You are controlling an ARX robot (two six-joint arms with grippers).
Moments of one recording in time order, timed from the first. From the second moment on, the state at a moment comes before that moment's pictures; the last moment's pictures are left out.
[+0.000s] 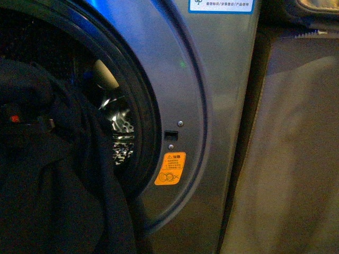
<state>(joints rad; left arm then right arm) -0.05 1.74 0.55 1.17 0.03 -0.07 0.17 1.30 1.91 -0.15 -0.70 0.38</state>
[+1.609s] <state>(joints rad) -0.05 2.80 2.37 0.44 -0.24 0.03 0.17 1.30 1.91 -0.15 -0.70 0.38</state>
